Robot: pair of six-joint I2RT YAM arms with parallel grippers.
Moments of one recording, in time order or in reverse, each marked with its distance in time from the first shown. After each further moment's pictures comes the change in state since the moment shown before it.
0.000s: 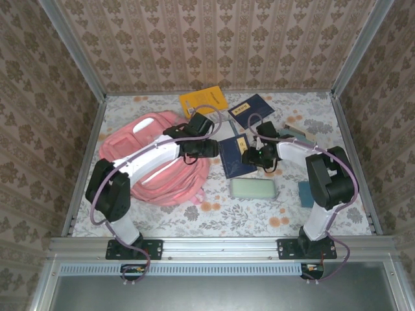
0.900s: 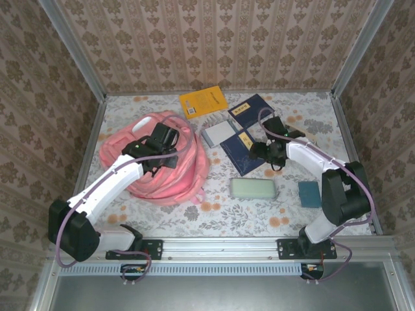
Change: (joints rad) left arm 0.145 -0.427 -0.266 -0.154 -0.254 0.386; right arm -0.036 -0.169 0.043 -0.200 0.229 0.052
